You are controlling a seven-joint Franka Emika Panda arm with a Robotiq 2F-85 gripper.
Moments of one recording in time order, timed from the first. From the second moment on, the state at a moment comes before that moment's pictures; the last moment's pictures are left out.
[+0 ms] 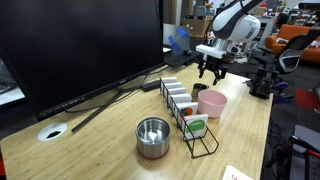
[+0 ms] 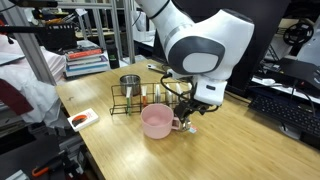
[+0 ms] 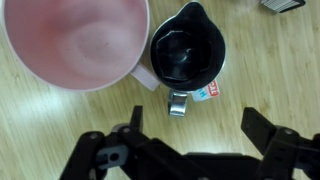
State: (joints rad) arm -0.10 0.43 -0.15 -1.98 0.39 2.38 1.23
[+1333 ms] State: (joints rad) arm -0.12 0.54 -0.14 -1.93 0.49 2.43 1.23
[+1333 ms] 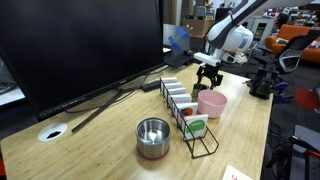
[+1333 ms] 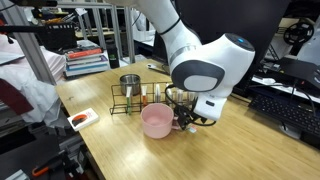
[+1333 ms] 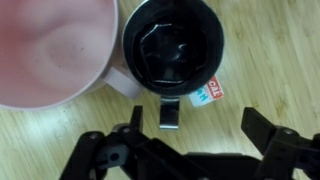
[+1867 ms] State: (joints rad) arm -0.12 0.56 -0.14 -1.92 0.49 2.45 1.23
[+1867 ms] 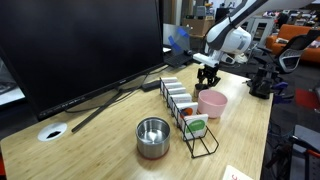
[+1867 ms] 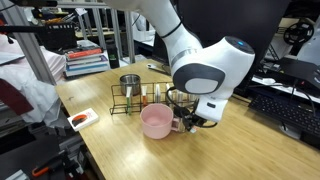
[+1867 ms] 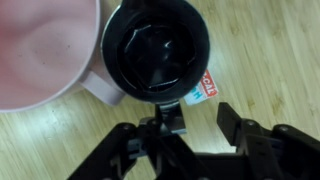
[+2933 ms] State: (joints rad) arm -0.15 0.55 -0.14 -1.86 0.56 2.45 1.23
